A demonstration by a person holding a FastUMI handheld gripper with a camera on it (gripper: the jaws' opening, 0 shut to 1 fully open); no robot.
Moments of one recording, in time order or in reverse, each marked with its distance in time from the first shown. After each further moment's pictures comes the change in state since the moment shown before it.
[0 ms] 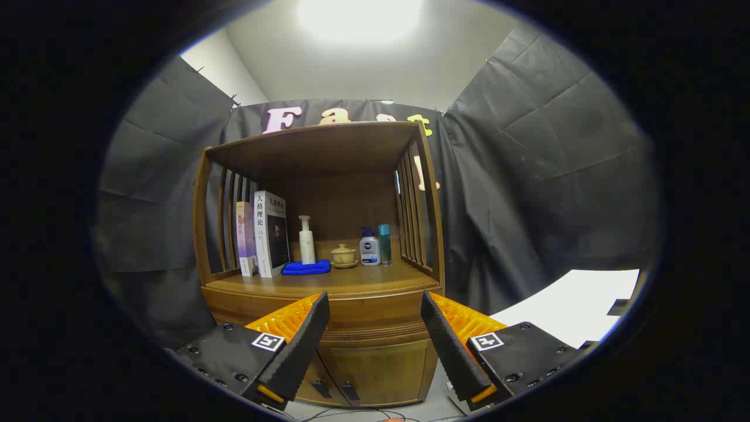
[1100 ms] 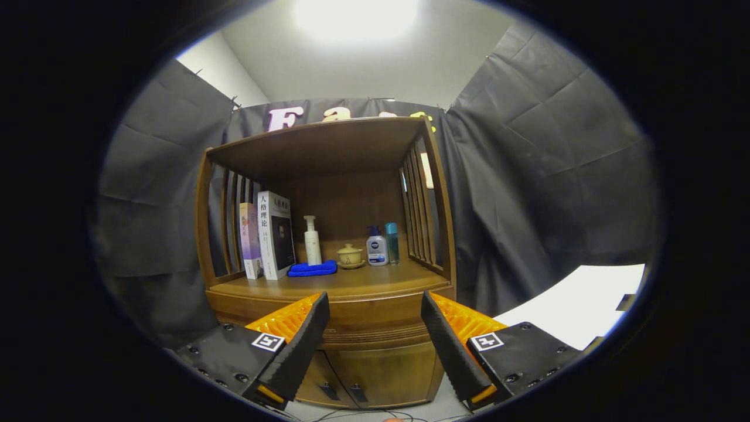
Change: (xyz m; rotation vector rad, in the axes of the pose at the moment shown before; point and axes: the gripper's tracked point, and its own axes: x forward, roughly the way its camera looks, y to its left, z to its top) arm 0.011 0.006 -0.006 0.030 0.010 0.033
